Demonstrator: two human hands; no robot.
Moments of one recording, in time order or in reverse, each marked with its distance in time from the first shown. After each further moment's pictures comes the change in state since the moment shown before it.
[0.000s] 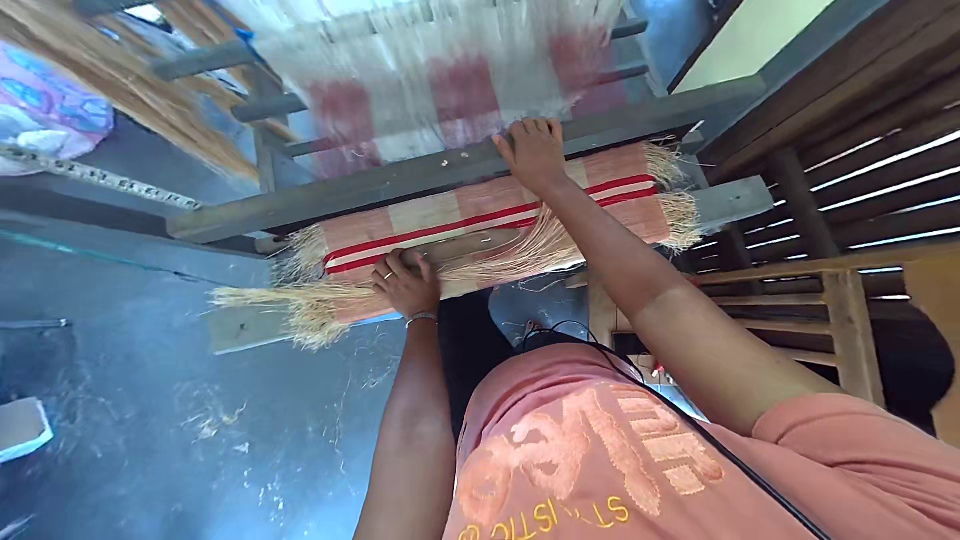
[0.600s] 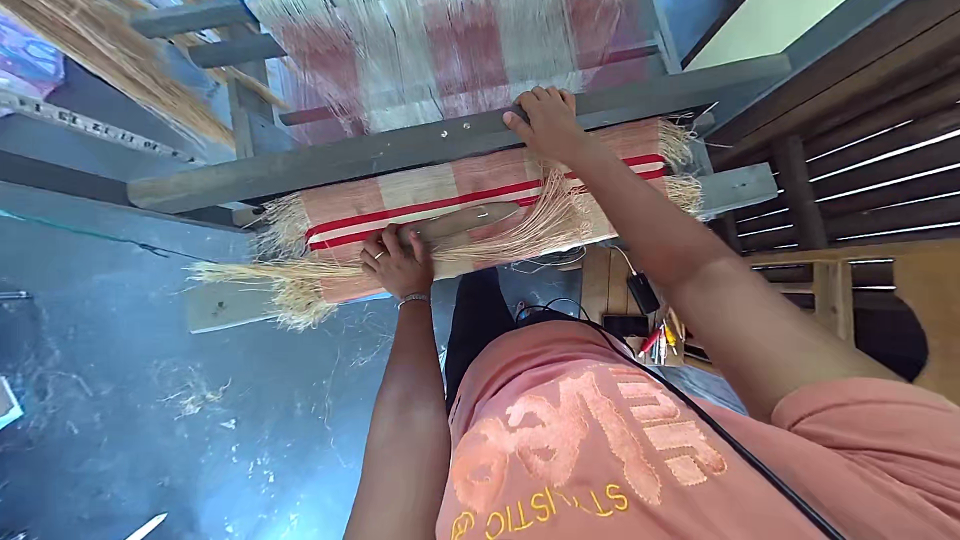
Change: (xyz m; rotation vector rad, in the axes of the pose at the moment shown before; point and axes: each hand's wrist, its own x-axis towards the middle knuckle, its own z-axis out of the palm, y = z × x) left_hand 0.003 0.002 0.001 -0.011 0.022 0.035; right_hand 0.010 0.021 -0.025 0.115 -0.270 -0.136
